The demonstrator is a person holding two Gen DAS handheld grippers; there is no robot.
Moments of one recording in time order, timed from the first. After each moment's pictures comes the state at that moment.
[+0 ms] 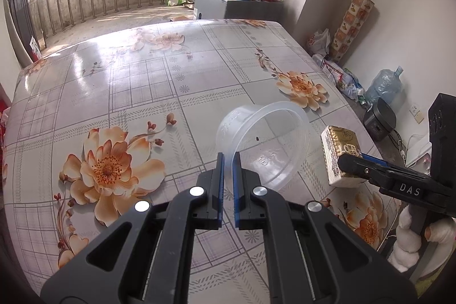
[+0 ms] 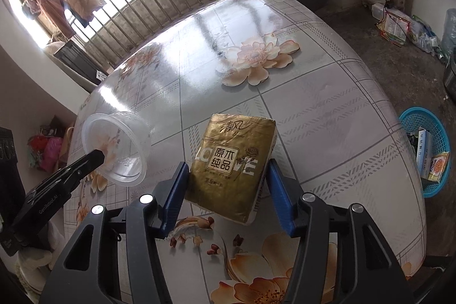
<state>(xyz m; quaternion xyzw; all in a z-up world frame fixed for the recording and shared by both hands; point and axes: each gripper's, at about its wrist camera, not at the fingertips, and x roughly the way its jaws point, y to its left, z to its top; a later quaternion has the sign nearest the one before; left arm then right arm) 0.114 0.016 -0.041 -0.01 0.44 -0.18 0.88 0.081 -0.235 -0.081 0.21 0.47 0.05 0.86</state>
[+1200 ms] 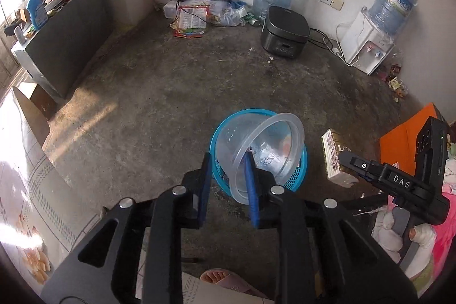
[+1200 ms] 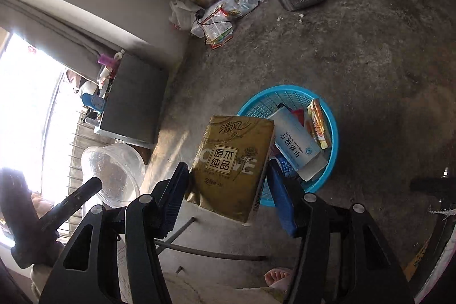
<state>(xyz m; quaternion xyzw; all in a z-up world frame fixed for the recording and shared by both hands) 0.150 -0.469 -0.098 0.22 0.47 -0.44 0.73 -0.065 -0.616 -0.201 0.53 0.30 -0.25 0.75</state>
